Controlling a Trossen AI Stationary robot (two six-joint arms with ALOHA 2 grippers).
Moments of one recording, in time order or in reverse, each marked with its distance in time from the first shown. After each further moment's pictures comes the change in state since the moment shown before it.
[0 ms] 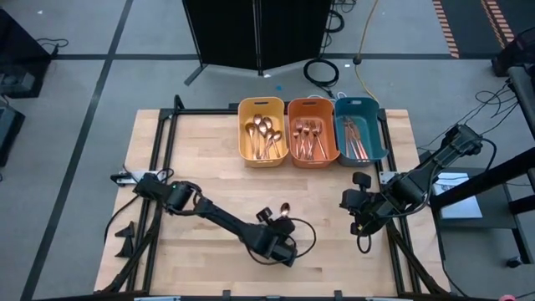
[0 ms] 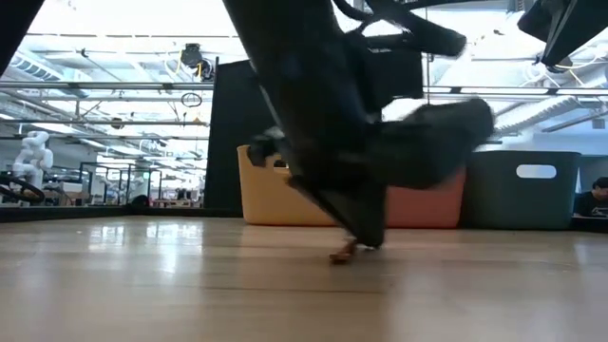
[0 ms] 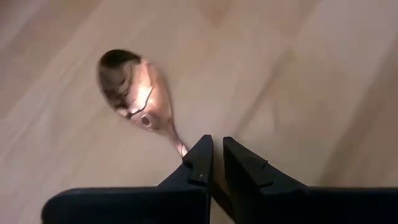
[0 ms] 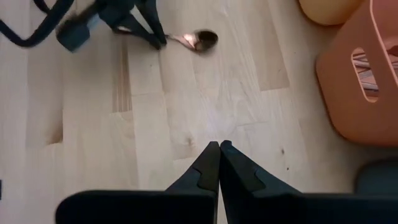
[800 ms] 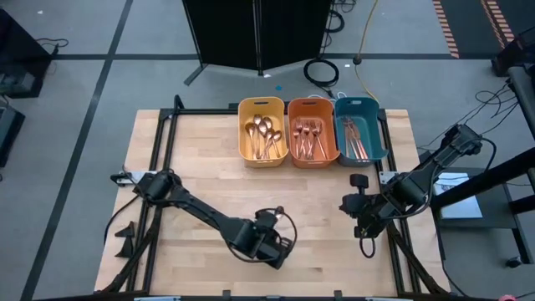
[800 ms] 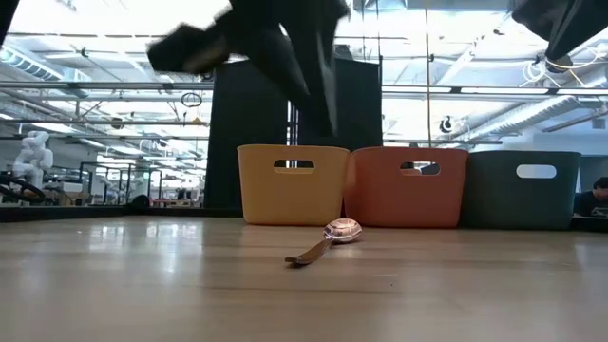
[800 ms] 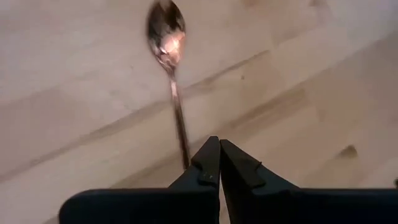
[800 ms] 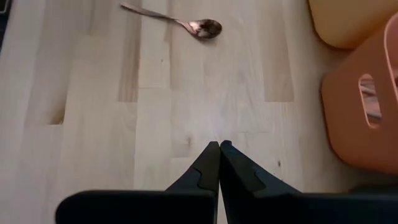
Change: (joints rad) left arm -0.025 -0.238 -0.004 -0.181 0.187 -0.652; right arm 0.018 0.000 0.000 0.020 -0.001 -0.136
